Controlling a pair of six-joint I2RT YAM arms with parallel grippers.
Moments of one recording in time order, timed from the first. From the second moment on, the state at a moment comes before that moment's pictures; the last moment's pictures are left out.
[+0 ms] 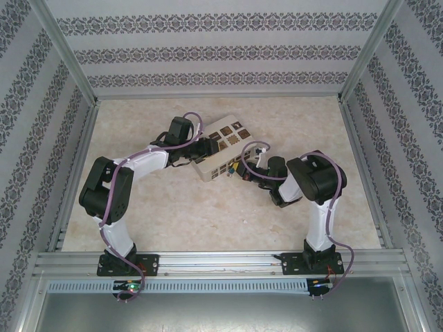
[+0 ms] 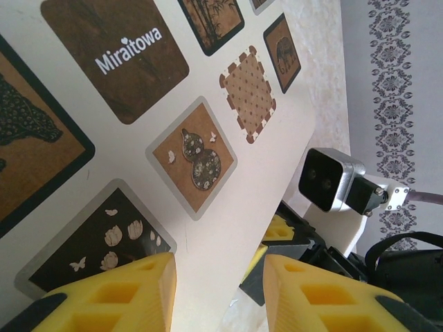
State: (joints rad) left arm -0.39 1.80 1.13 -0.05 0.58 -0.73; right arm 0.36 2.02 0.52 1.22 -0.56 0.84
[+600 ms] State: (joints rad) left arm -0.39 1.79 1.10 -0.01 0.58 -0.73; right arm 0.39 1.99 0.53 1.21 -0.42 1.06
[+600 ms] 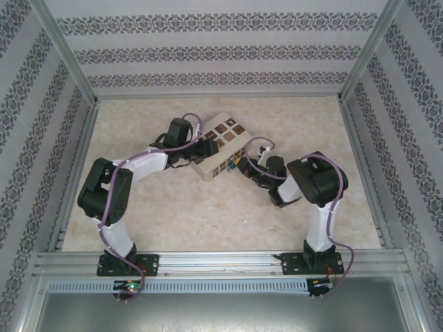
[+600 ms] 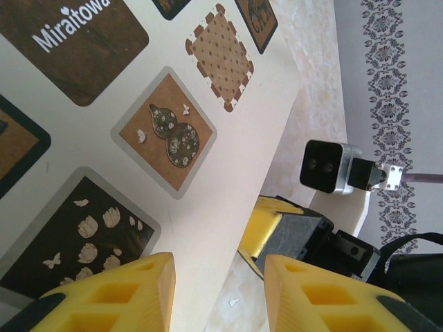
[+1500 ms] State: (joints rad) left arm -0.38 1.57 1.04 -0.07 0.45 -0.68; right arm 0.34 1.62 0.36 1.03 -0.33 0.91
